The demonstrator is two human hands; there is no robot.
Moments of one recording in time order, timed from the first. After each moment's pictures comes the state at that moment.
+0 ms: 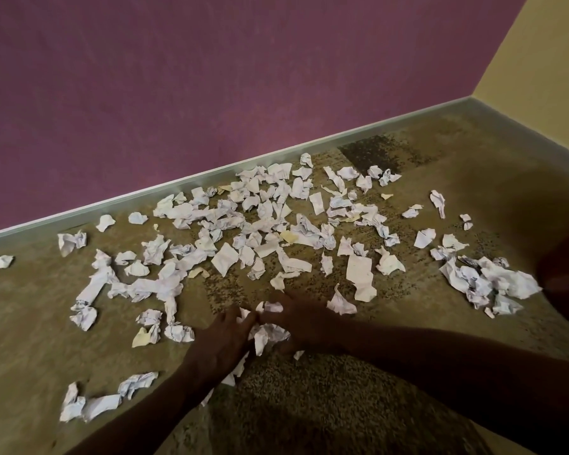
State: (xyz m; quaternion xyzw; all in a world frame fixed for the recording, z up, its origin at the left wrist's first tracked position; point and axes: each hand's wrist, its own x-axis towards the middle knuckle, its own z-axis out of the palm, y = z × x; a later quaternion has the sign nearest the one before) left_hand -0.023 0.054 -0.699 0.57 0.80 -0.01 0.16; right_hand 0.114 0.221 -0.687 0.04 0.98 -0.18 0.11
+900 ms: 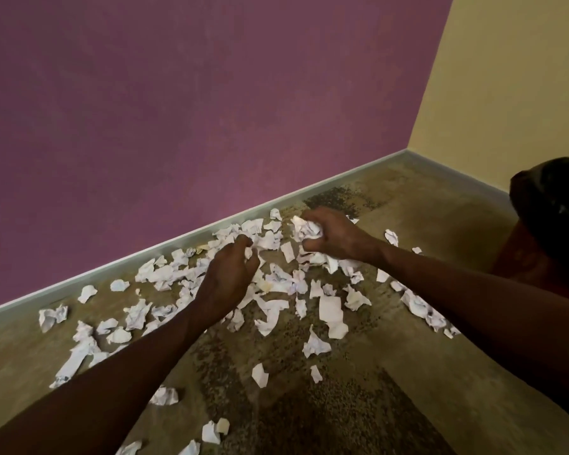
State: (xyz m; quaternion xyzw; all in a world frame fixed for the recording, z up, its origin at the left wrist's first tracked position) left_hand -0.029 0.189 -0.541 0.54 0.78 0.31 0.01; right_hand 0.138 0.364 -0.511 0.27 0.92 -0.24 -0.14
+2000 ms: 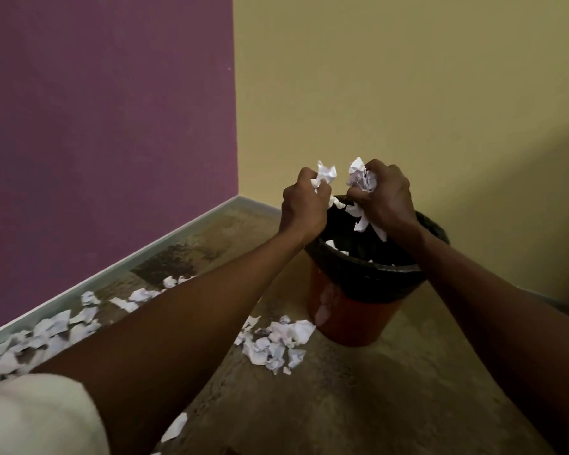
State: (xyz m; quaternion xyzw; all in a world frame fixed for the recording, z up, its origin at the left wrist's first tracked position) left_hand 0.327 0.444 -0.391 0.63 0.54 0.52 0.21; right_hand 0.476 0.453 -0.376 0.61 0.66 -0.02 -0.45
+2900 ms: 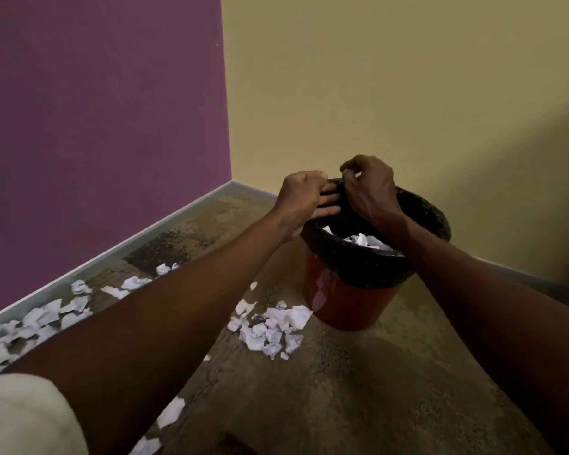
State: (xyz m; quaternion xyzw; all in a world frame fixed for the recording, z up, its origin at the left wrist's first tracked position) left_hand 0.329 0.445 -0.396 0.45 0.40 0.51 0.61; right_hand 0.463 0.470 -0.395 0.60 0.67 0.03 -0.44
